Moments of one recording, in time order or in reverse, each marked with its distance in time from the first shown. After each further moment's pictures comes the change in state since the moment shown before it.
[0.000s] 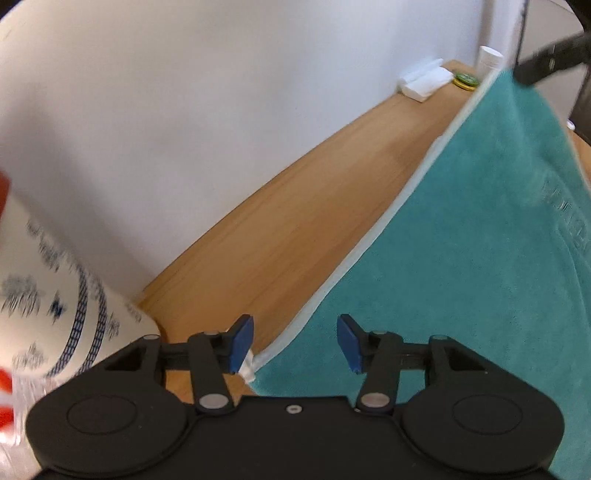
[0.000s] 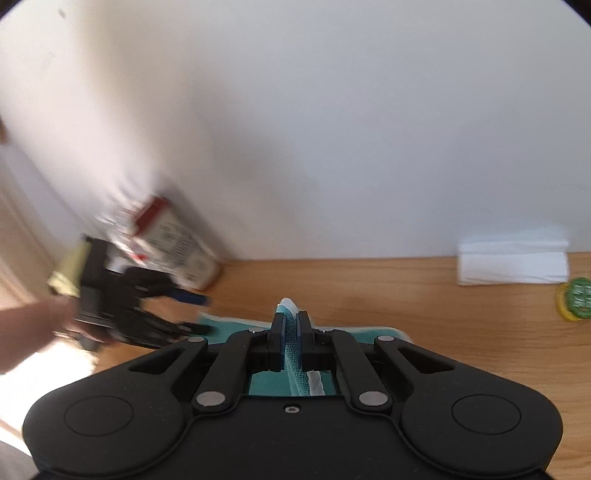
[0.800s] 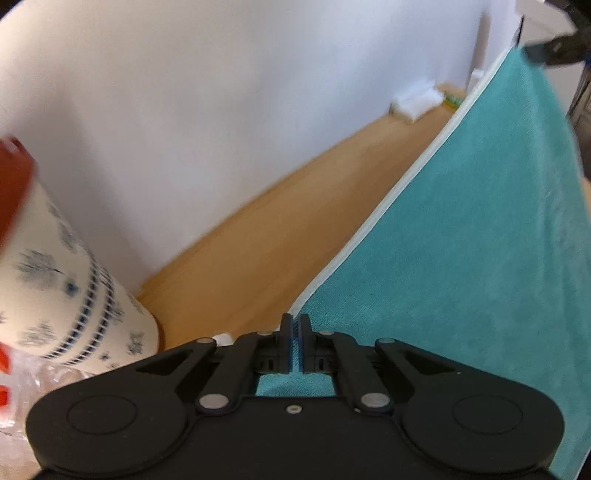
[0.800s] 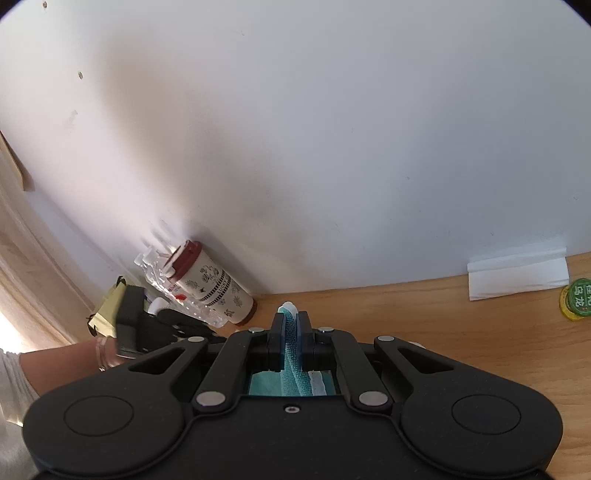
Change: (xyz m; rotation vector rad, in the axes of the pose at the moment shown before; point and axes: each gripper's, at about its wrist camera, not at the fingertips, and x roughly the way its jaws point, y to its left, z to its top) left arm -0.028 0.013 -0.018 -0.038 -0.060 -0.009; right arm -0.017 -0.003 0.006 0.059 -0.049 0.015
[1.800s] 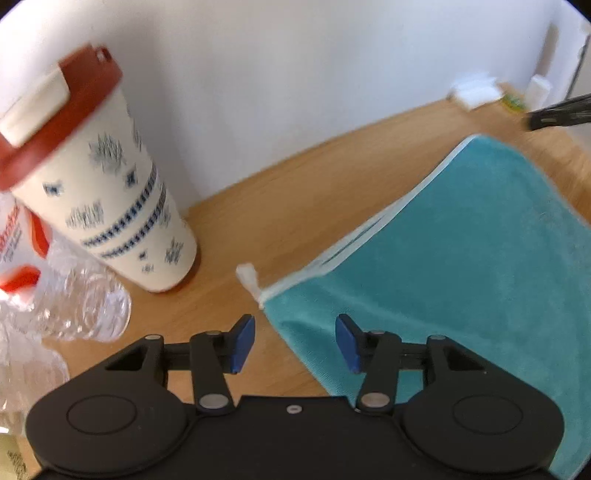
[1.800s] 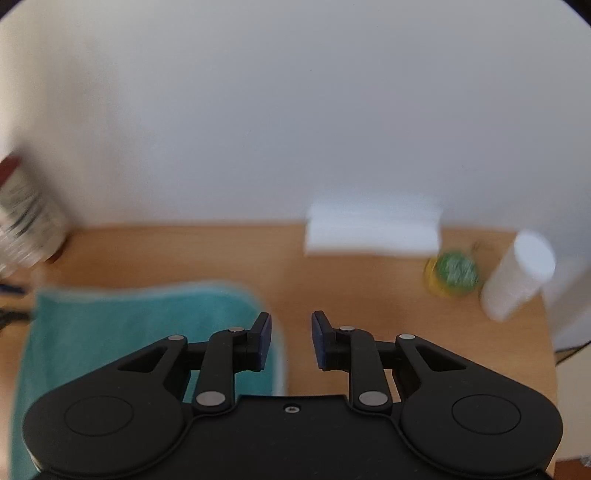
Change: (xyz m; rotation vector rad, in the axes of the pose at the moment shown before) left arm 0.014 -0.006 -0.025 -0.218 0.156 0.158; right arm 0.036 -0.027 -0.041 -0.094 0.238 -0.470
